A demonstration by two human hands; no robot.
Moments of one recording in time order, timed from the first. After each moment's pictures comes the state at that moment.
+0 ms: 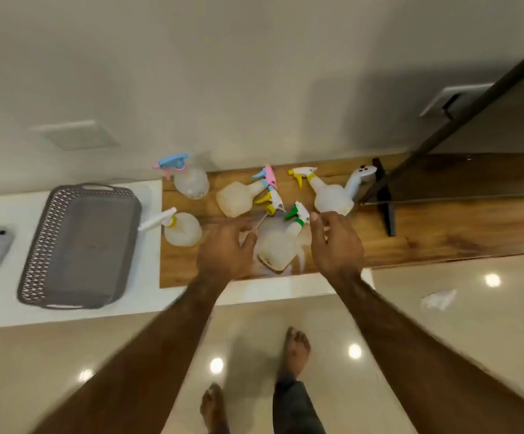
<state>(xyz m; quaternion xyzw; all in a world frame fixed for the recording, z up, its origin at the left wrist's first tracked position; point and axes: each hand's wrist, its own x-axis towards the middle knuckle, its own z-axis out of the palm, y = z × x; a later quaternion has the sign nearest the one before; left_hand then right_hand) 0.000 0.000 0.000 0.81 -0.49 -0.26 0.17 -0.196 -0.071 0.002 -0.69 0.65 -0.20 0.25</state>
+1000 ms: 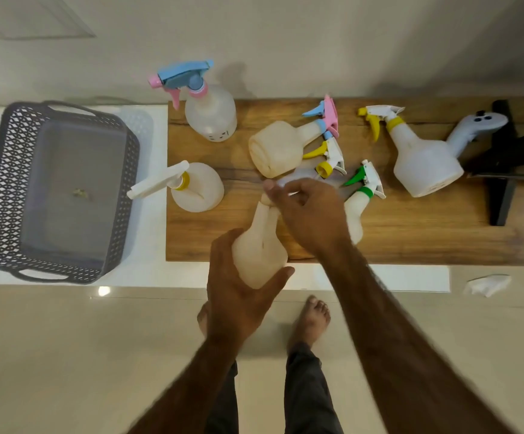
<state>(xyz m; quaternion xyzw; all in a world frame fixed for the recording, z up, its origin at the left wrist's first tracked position) 0.012 0.072 -0.103 0.84 -0.27 -0.33 0.33 -0.047 -0.087 -0.075 -0.62 0.61 -0.08 0.49</state>
